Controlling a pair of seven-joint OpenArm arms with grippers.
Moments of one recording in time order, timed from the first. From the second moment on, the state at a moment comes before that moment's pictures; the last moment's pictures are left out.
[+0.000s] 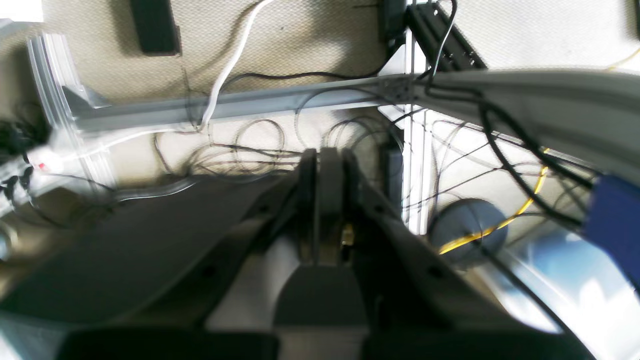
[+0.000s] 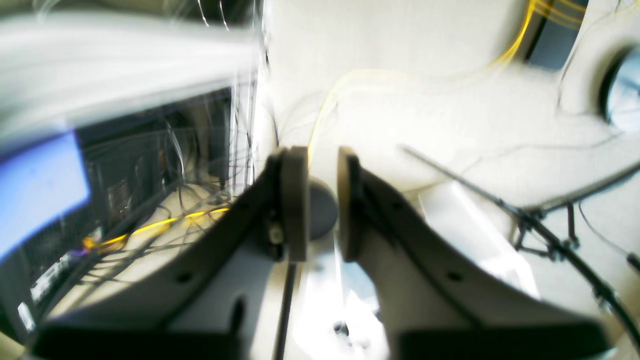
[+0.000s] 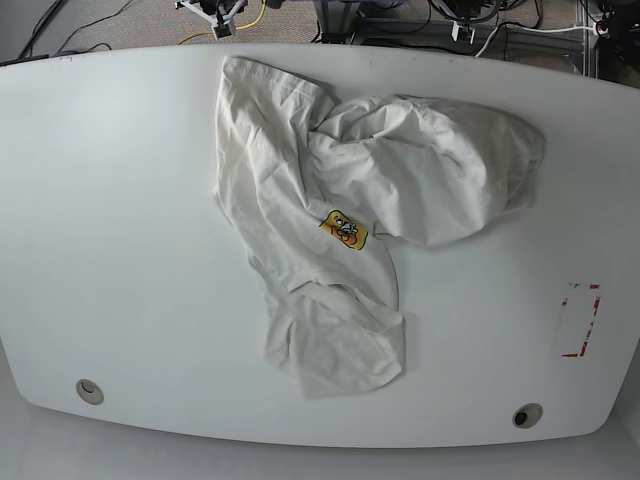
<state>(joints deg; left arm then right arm) 24.4 -3.6 -12.4 44.1 11.7 -11.6 -1.0 -23.6 2.3 12.9 41.3 -17.3 17.1 -3.6</state>
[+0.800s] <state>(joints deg) 23.7 -3.6 -12.5 44.1 11.2 -11.8 -3.5 -24.2 1.7 12.7 41.9 -16.8 17.4 1.7</state>
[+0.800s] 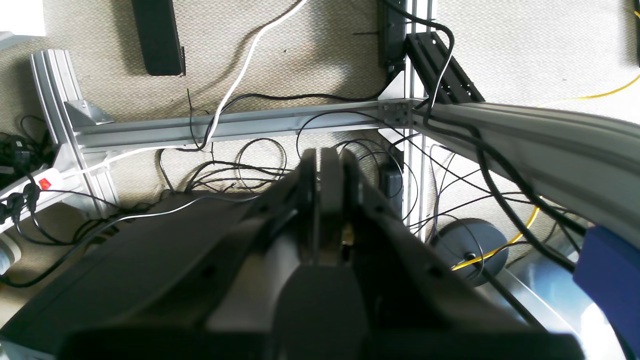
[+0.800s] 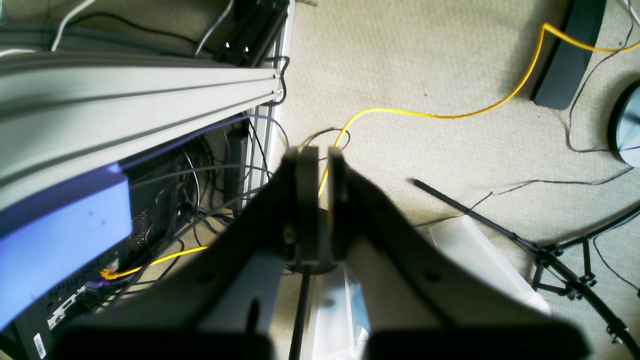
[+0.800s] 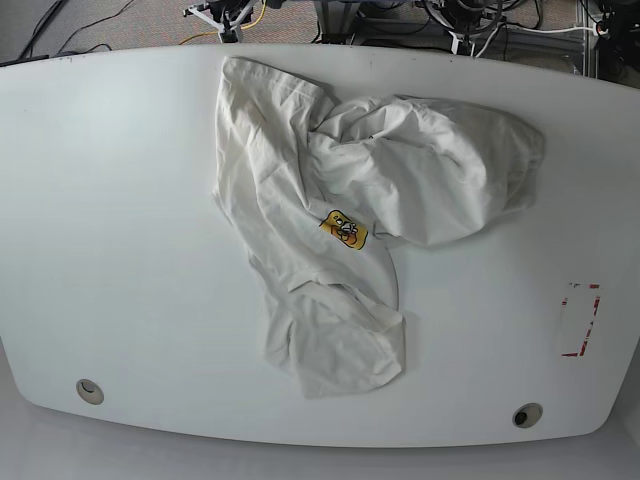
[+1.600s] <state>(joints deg) 30.0 -4.4 -12.8 42.5 11.1 -12.0 -8.2 -32.2 1.9 13.2 41.9 -16.8 17.3 5.7</state>
